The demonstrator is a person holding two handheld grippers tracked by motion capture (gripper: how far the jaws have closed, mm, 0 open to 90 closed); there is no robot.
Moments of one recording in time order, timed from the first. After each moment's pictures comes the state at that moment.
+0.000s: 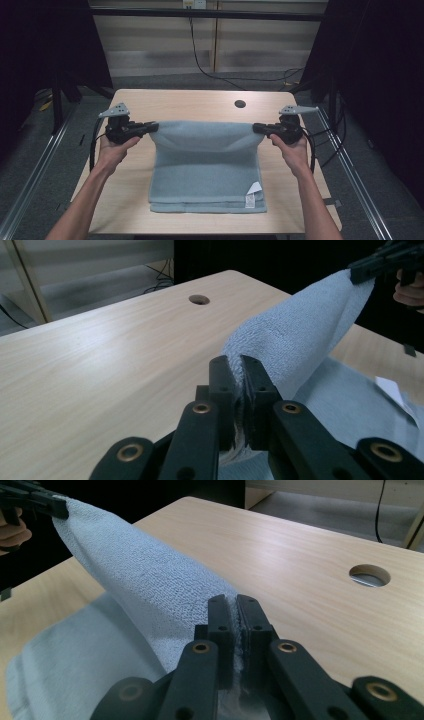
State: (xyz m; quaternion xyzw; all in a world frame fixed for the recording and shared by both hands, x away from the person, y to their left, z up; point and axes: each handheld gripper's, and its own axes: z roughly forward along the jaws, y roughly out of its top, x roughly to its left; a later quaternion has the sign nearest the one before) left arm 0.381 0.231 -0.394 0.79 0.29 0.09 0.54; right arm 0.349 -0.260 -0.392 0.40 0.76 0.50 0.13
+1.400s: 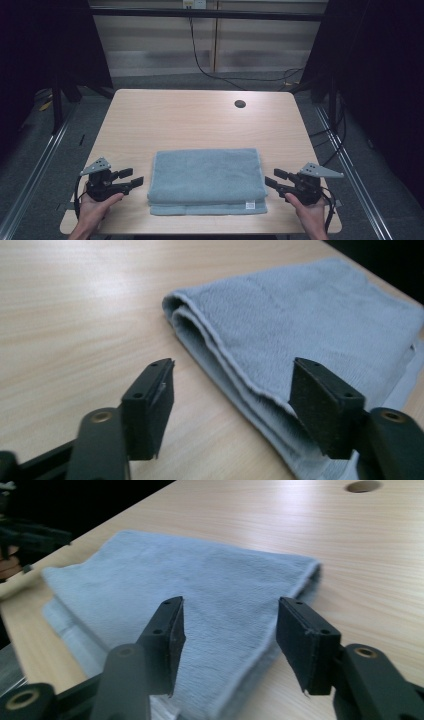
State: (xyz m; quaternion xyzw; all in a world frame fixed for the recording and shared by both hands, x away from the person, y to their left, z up) left arm 0.278 0.282 -0.480 0.77 0.40 0.06 0.49; right arm 0.213 -0.284 -0.458 0.46 0.71 0.52 0.14
